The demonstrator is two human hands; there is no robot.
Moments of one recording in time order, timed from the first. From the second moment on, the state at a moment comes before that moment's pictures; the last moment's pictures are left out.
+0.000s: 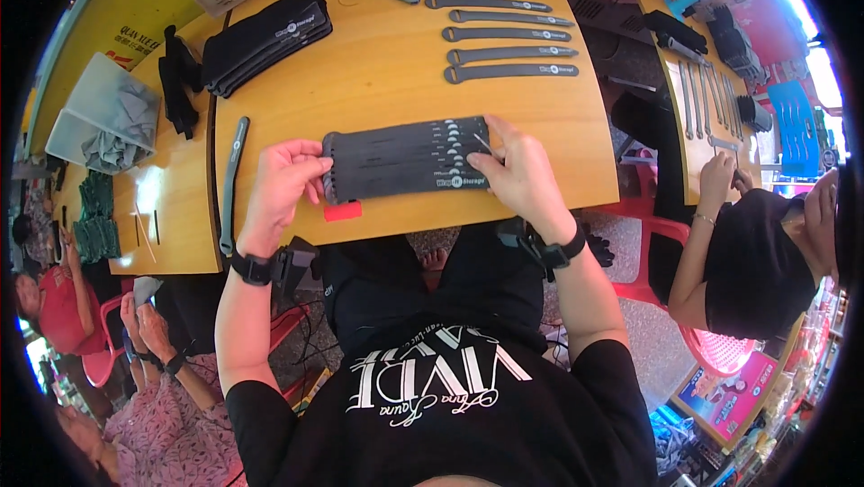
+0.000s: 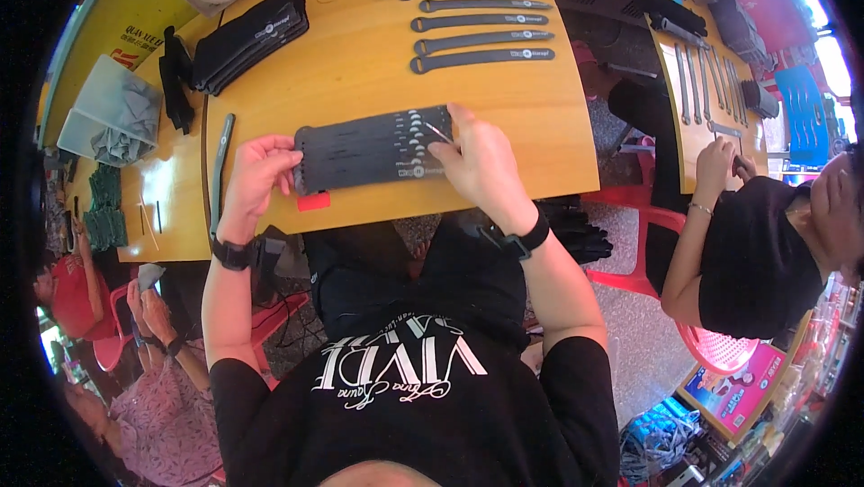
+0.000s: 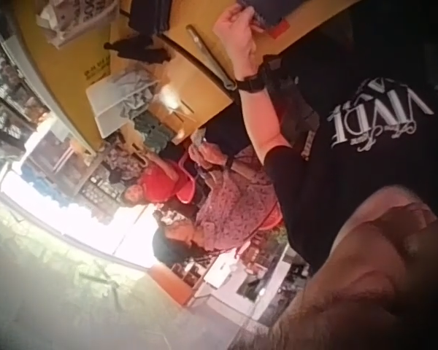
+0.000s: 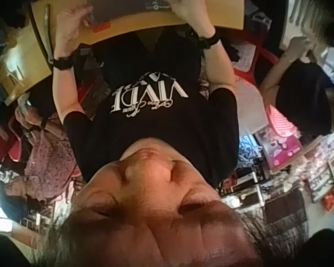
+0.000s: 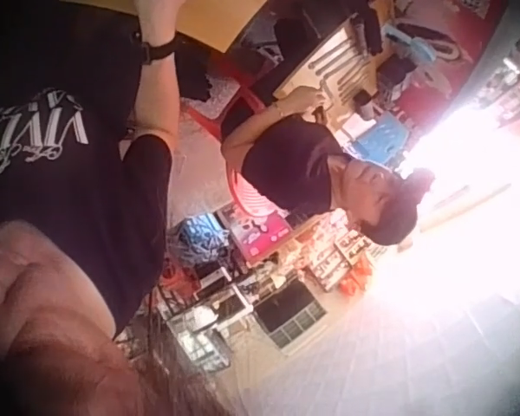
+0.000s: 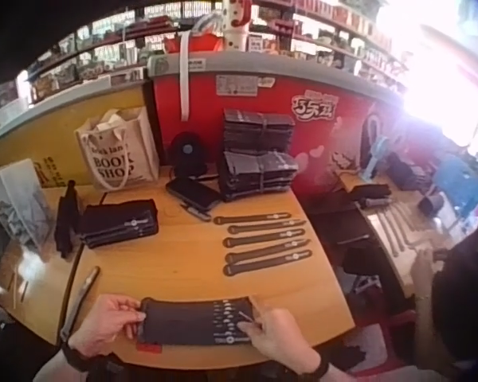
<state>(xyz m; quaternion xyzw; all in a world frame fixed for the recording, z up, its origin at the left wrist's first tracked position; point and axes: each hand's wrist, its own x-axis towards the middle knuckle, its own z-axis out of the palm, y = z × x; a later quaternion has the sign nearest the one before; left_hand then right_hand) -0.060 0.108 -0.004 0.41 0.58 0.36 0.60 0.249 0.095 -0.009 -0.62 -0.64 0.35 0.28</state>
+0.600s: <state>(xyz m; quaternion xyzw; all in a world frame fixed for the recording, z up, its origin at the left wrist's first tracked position) -0.064 0.116 -0.007 0.46 0.56 0.37 0.58 0.244 0.098 -0.004 -0.62 -0.66 0.29 0.30</state>
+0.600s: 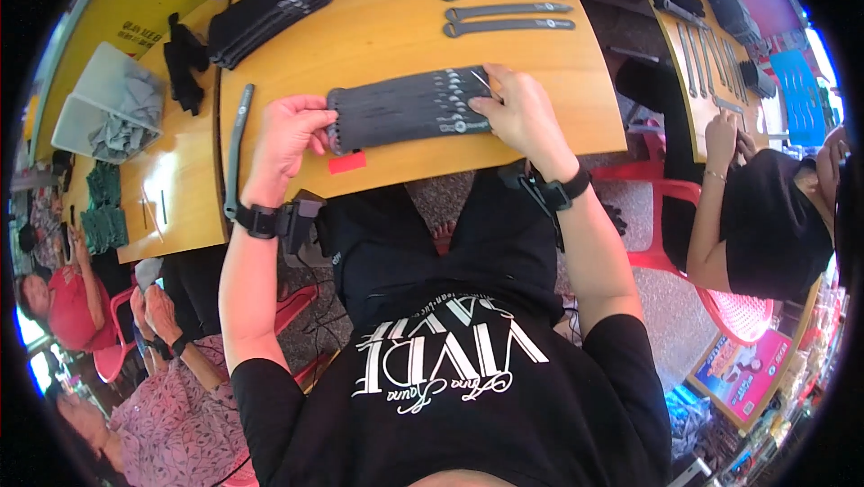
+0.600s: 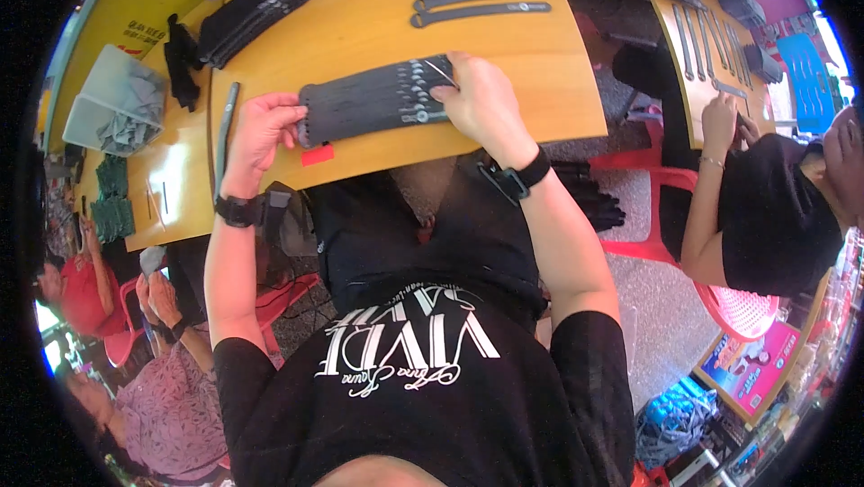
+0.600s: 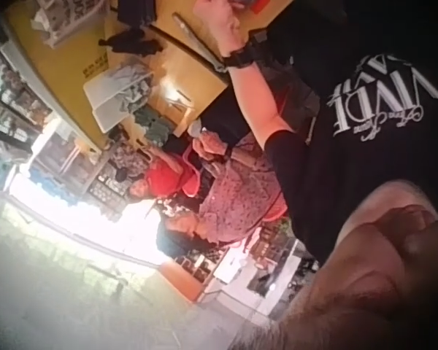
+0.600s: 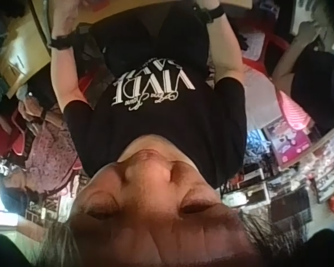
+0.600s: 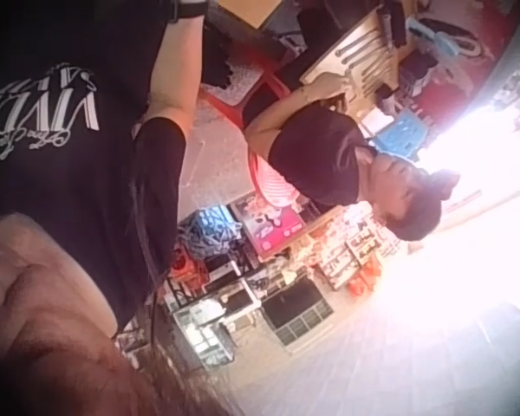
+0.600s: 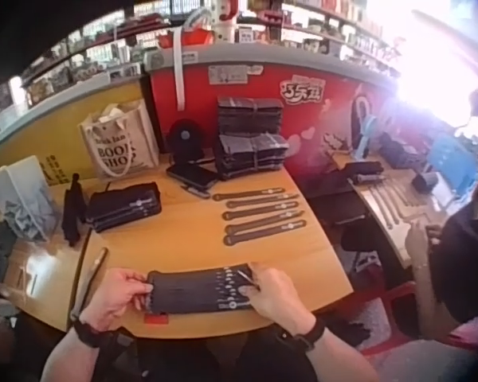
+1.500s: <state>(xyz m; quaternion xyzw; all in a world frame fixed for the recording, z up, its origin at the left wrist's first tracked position) 0.085 0.030 0.055 0.53 0.44 0.47 0.55 0.369 0.065 0.031 -0.48 -0.49 0.51 0.52</state>
